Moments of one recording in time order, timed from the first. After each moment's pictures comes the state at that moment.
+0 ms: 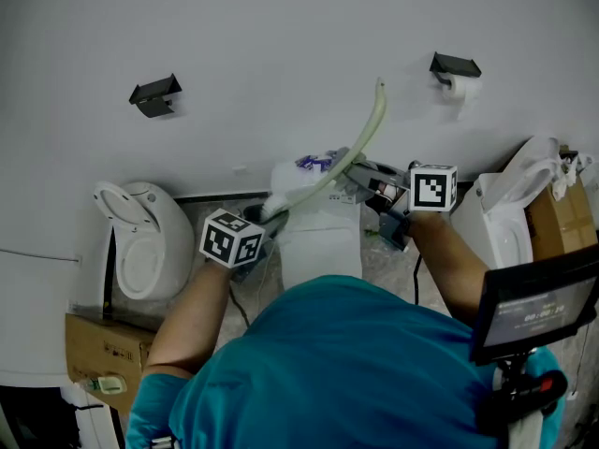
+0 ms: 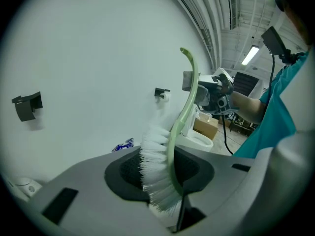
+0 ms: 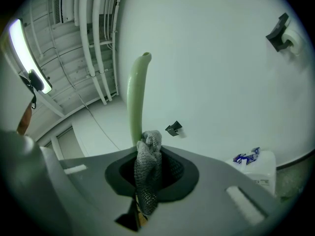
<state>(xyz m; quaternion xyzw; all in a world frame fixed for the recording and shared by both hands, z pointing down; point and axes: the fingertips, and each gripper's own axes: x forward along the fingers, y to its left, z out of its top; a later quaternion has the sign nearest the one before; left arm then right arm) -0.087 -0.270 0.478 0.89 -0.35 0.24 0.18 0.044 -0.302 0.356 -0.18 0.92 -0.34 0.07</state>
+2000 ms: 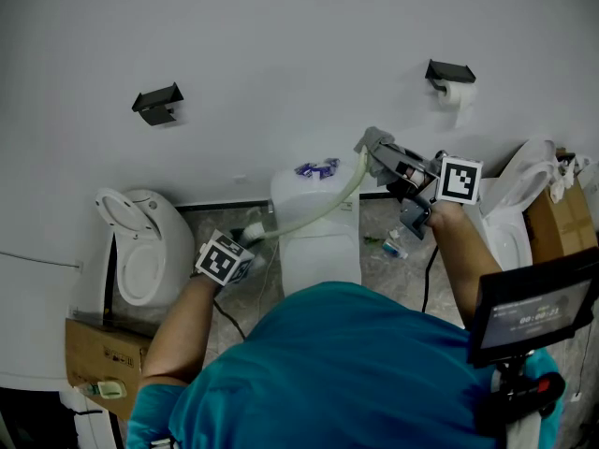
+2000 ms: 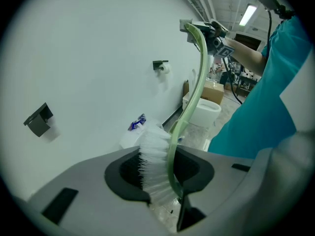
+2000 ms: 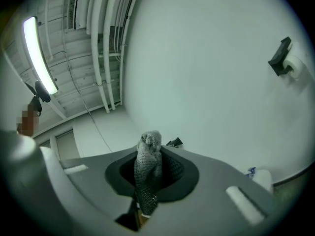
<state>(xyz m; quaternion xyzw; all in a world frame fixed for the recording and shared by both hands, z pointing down) -0.160 -0.232 0.543 0.83 -0.36 0.42 0.11 0.088 -0.301 0.298 -0.20 0.93 -0.27 0.12</state>
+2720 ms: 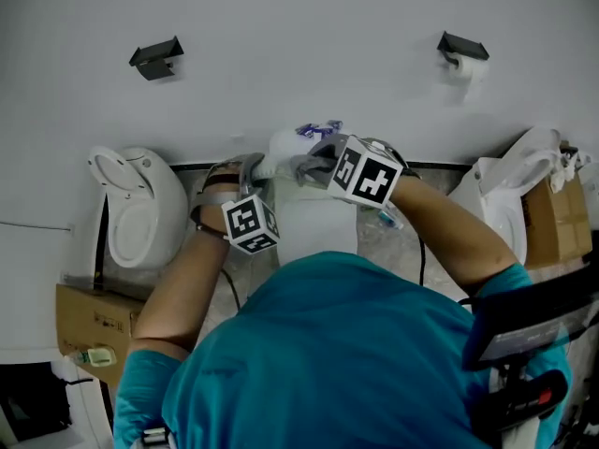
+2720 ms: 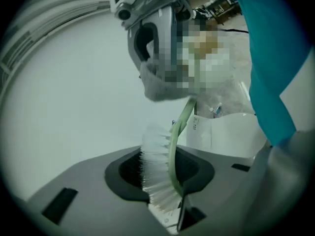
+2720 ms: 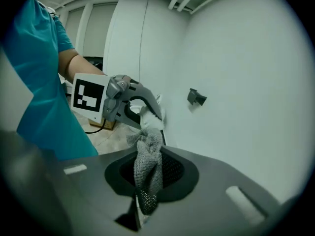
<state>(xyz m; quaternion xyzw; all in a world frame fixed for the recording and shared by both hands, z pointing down) -0.127 -0.278 0.474 0.69 -0.40 0.52 -0.29 -0.063 -0.247 0.433 -0.10 0.90 0.12 -0.40</state>
